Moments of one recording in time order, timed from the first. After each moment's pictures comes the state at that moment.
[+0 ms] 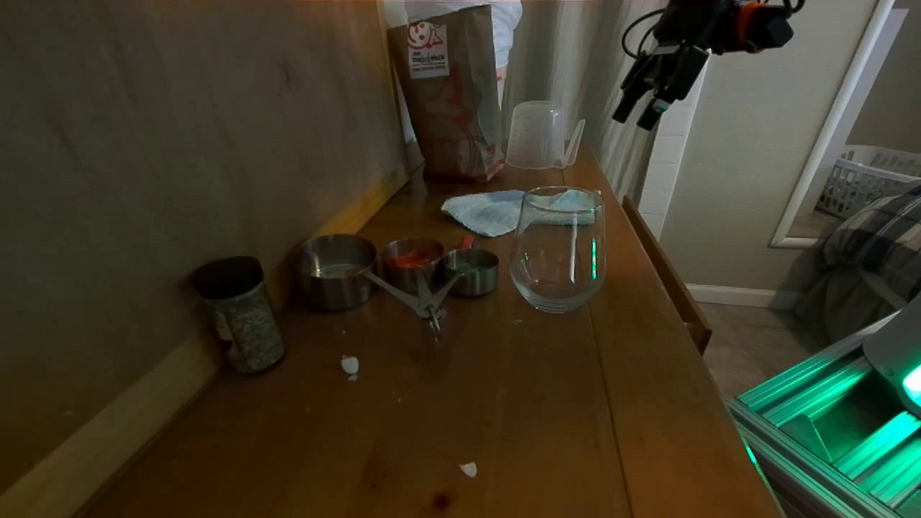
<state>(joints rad) -0.17 -0.37 0.15 -2.74 0.68 2.38 -1.65</state>
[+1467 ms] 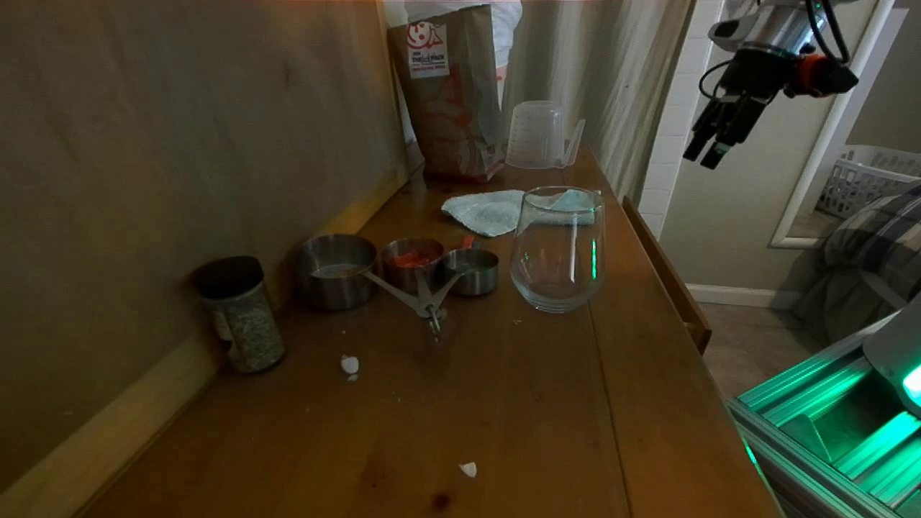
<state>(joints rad) -0.33 -0.18 -0.03 -2.75 0.58 2.49 -1.72</state>
